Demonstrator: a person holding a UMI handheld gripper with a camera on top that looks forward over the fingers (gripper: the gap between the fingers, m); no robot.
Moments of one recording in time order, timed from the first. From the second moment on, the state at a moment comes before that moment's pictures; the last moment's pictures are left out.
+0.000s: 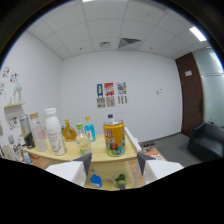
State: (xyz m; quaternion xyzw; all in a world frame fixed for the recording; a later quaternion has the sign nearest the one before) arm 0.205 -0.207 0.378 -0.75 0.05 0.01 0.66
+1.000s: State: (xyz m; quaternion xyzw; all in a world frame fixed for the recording) arm 0.202 -0.139 0.406 -0.75 0.00 -0.01 0.67
